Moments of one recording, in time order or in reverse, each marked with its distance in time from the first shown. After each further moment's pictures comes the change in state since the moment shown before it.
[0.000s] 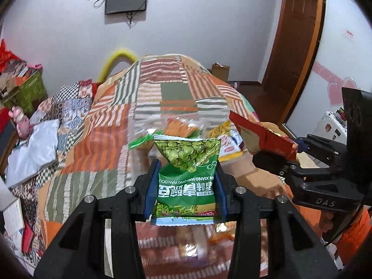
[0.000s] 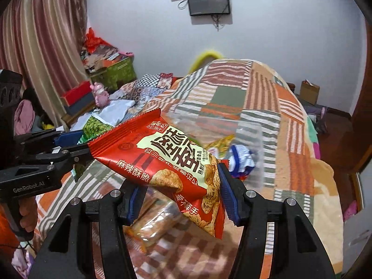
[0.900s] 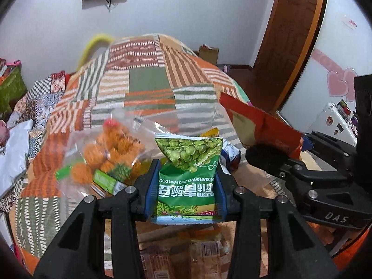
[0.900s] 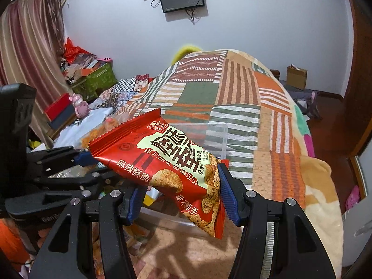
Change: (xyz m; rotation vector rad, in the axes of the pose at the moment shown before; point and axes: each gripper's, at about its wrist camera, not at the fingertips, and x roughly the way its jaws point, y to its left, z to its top) left arm 0.122 -0.035 0.034 0.016 0.124 -0.074; right arm 0.035 -0.059 0.012 0.103 0.019 -0.039
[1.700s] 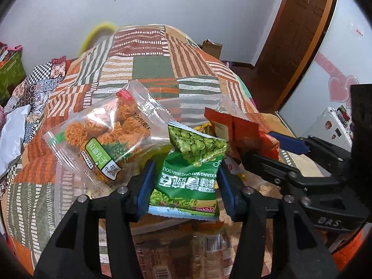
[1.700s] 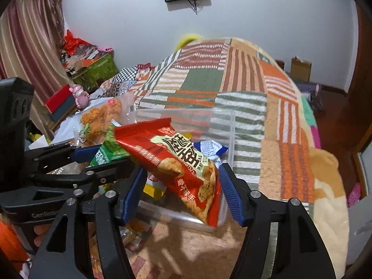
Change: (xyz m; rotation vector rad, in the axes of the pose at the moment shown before) left arm 0.004 0.011 -0.008 -0.065 0.032 -0.022; right arm 0.007 0.003 -0.007 -0.012 0.054 0.002
